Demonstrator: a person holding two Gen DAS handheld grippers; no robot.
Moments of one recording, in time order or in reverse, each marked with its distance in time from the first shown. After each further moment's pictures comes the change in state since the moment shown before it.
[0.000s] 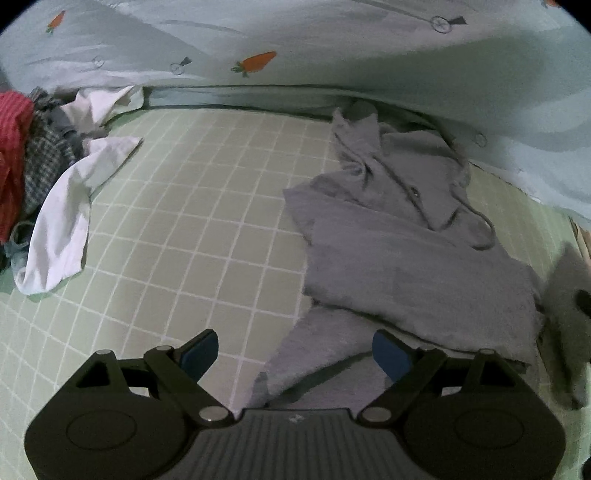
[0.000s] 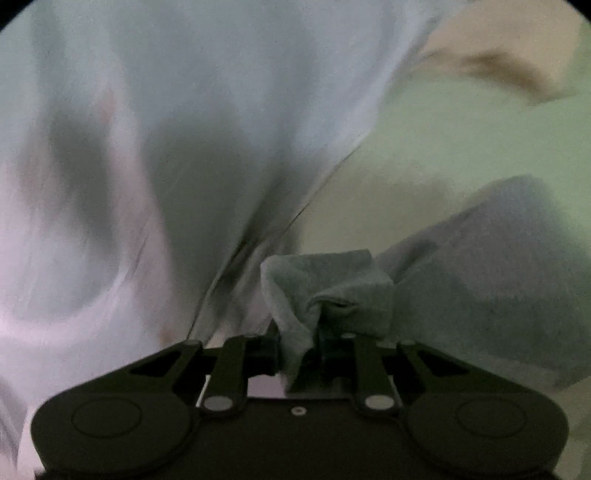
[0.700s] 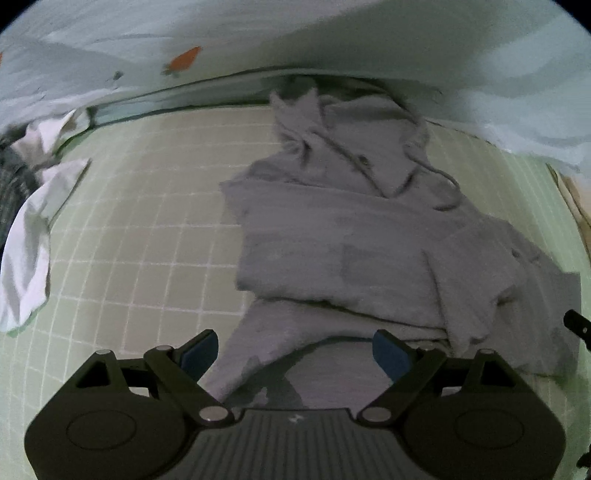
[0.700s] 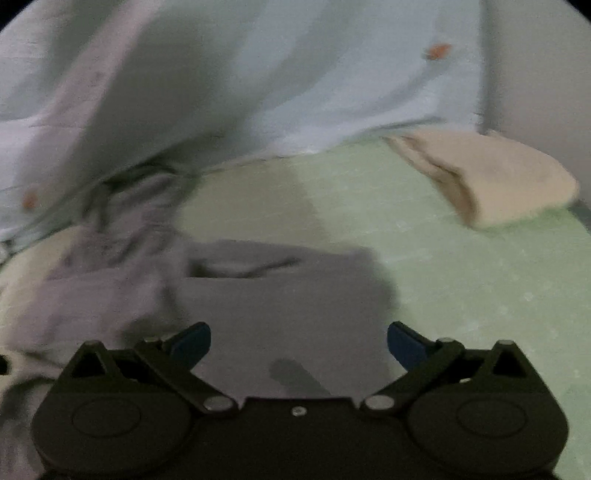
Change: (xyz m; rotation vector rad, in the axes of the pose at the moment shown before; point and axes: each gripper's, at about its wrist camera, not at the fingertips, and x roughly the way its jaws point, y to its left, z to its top) left arm 0.016 -0.055 -0.001 0.178 0.046 -0.024; right arm -0.022 -0.002 -0.007 -0.513 -0.035 -0.594
